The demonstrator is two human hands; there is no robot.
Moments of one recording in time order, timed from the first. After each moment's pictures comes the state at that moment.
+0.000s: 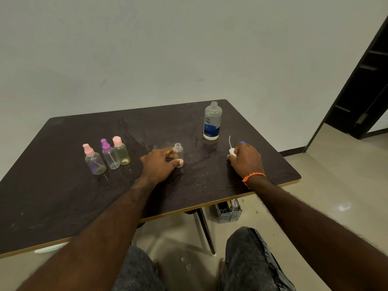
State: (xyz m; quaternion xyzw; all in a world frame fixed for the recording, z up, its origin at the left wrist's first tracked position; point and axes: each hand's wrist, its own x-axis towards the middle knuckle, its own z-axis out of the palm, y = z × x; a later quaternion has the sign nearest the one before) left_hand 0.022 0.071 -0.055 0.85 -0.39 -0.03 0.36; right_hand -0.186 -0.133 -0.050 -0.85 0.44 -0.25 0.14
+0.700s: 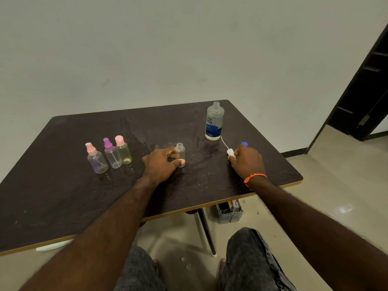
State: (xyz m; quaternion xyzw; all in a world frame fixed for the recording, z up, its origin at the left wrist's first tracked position) left_hand 0.022 0.071 -0.056 0.85 -0.39 -0.03 0.35; right_hand -0.184 -0.133 -0.053 -0.86 0.44 -0.22 0.12
